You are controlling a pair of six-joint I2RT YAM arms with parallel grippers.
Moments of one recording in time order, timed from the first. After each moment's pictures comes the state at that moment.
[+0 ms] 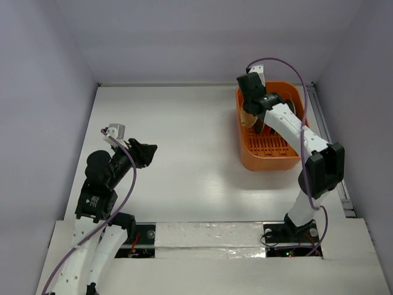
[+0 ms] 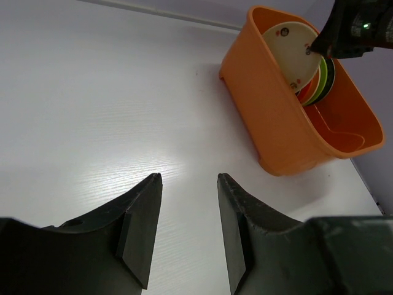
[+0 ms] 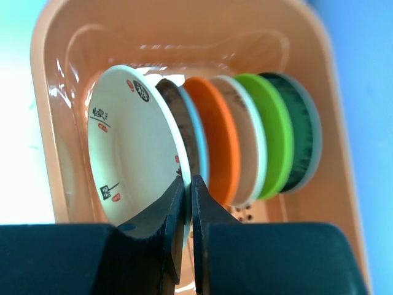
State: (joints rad) left arm -0.22 0.50 0.68 -0.35 0.26 -0.44; right arm 0.45 1.77 1.64 -0.63 0.72 0.13
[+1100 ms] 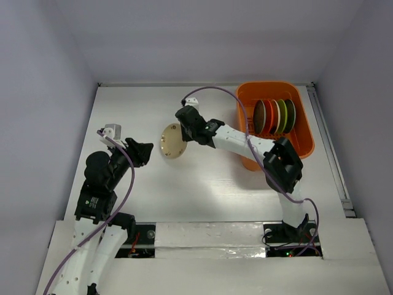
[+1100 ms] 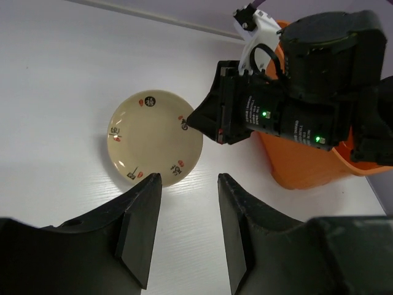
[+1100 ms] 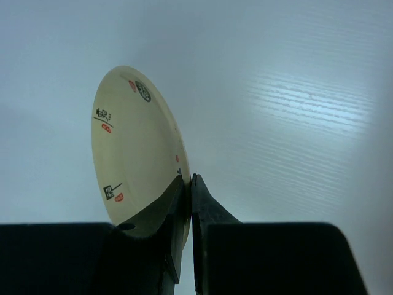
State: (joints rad) left arm -0.21 0.49 0.68 -0.35 0.19 -0.44; right arm 0.87 2.03 1.72 -0.41 0.39 0.48
